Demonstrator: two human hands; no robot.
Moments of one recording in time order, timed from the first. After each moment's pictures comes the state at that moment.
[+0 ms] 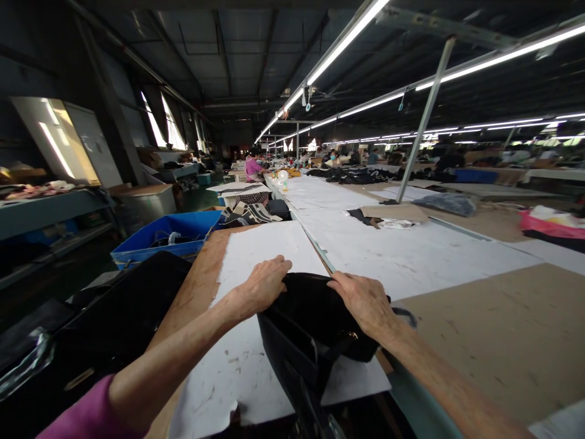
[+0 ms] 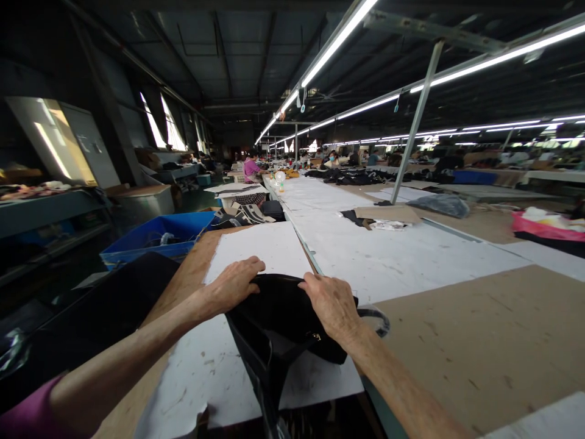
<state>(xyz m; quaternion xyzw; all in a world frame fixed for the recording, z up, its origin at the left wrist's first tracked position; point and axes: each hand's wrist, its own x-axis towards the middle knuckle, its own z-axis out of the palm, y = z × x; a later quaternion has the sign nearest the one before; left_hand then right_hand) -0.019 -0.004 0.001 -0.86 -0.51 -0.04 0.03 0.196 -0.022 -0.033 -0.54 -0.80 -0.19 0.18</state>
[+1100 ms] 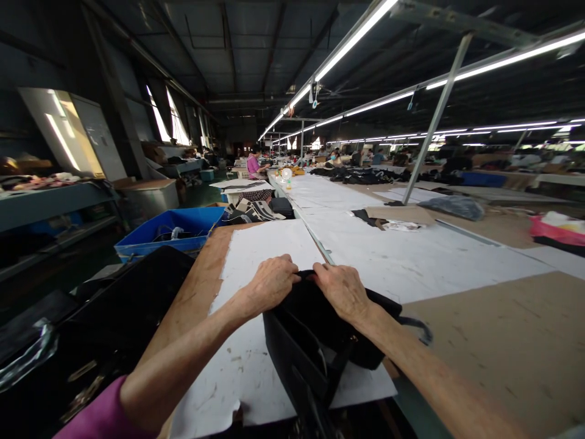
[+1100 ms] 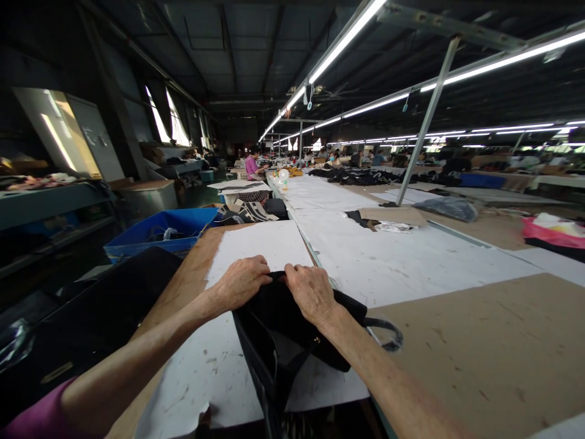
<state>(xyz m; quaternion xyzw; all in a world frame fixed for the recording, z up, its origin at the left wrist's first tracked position) -0.016 -0.003 0.000 -0.84 -0.54 -0.09 0.01 0.149 -0.001 -0.023 -0.50 -0.83 -0.20 0.14</state>
